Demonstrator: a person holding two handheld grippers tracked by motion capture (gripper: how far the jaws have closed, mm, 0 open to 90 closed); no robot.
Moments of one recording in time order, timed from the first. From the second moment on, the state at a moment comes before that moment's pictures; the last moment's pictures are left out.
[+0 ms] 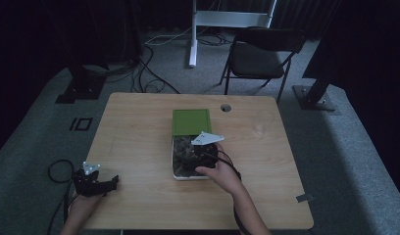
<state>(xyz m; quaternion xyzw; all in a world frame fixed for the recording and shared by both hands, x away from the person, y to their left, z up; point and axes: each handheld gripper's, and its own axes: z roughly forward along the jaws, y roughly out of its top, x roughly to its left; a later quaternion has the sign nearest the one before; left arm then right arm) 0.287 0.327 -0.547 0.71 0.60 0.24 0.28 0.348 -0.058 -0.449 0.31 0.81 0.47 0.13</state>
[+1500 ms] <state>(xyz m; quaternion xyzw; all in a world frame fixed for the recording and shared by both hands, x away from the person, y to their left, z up) 0.287 0.327 -0.547 0.71 0.60 0.24 0.28 0.348 -0.052 -0.451 0.33 0.82 0.45 0.16</state>
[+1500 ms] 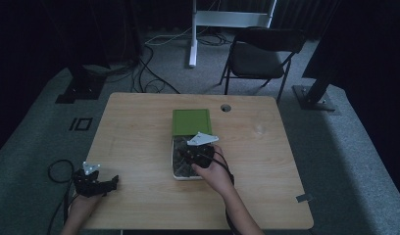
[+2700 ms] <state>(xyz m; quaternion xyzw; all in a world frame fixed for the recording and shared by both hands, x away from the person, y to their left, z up) 0.287 0.327 -0.547 0.71 0.60 0.24 0.28 0.345 -0.100 -0.429 0.35 0.78 0.49 0.17</state>
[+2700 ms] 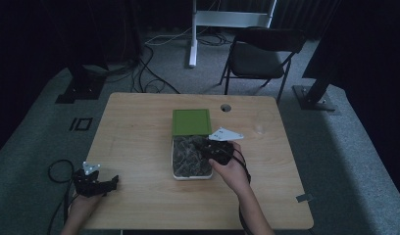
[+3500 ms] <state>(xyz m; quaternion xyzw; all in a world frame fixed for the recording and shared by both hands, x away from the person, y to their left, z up) 0.287 0.327 -0.547 0.71 0.60 0.24 0.28 0.354 -0.148 -0.419 0.39 0.75 0.50 0.20</state>
